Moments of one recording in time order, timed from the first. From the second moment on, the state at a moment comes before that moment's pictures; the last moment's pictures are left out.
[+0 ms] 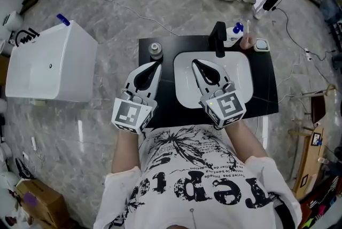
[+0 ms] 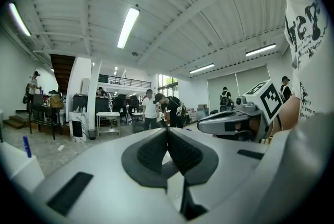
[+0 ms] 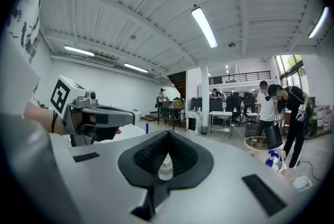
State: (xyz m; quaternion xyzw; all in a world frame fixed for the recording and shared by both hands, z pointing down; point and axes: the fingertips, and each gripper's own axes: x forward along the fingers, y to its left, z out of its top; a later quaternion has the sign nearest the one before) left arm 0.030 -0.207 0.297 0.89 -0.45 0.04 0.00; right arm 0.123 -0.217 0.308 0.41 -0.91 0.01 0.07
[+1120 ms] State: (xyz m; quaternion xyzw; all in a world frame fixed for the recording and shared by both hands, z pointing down) left arm 0.027 -0.201 0.300 0.89 -0.45 0.05 -0.01; right arm 0.121 -0.211 0.310 0.42 -0.90 -0.01 0.08
